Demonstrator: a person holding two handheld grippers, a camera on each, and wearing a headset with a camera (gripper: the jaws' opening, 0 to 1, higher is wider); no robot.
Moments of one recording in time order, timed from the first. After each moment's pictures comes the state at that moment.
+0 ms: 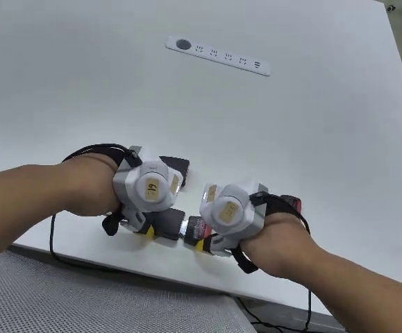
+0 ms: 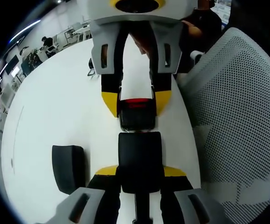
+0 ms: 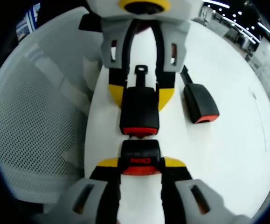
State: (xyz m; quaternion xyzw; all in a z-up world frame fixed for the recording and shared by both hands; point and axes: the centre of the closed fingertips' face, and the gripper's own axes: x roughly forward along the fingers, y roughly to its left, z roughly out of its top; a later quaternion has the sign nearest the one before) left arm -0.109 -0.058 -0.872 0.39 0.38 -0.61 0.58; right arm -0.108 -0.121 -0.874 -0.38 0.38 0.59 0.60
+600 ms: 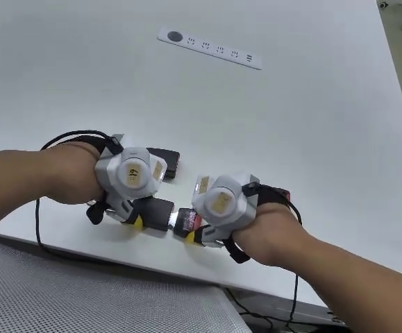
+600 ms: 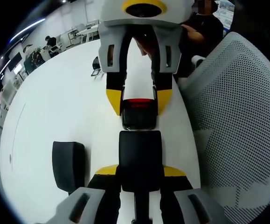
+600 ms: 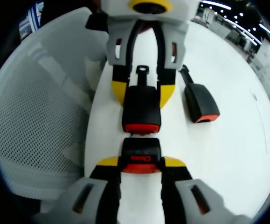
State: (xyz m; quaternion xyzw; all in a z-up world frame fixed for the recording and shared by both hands) left arm -0.104 -0.056 -0.875 0.36 0.37 -0.62 0.59; right arm -0.107 -0.122 -0.872 -0.38 0.37 0.60 0.60
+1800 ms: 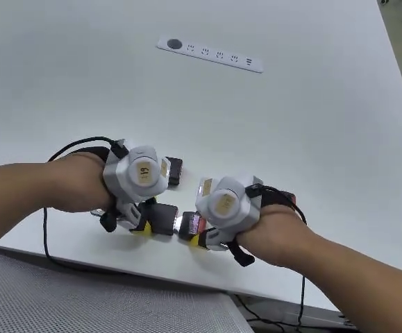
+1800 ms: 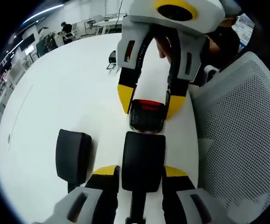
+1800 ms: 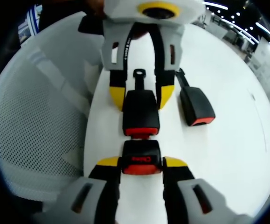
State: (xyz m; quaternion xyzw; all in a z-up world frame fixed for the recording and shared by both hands) left arm -0.099 -0.054 -0.864 0.33 0.41 -0.58 0.62; right arm -0.104 -0.115 -0.862 -0.37 0.37 0.60 0.61
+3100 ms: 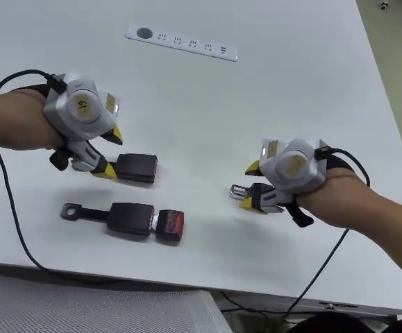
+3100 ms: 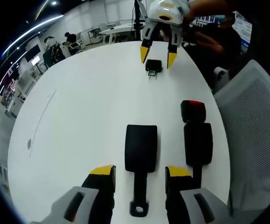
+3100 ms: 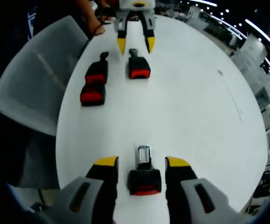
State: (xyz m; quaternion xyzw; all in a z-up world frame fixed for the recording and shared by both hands) left arm -0.006 -0.024 -0.840 0.35 0.37 -0.57 0.65; right arm -0.016 -0.253 -0.842 -0.40 0.37 0.53 0.64
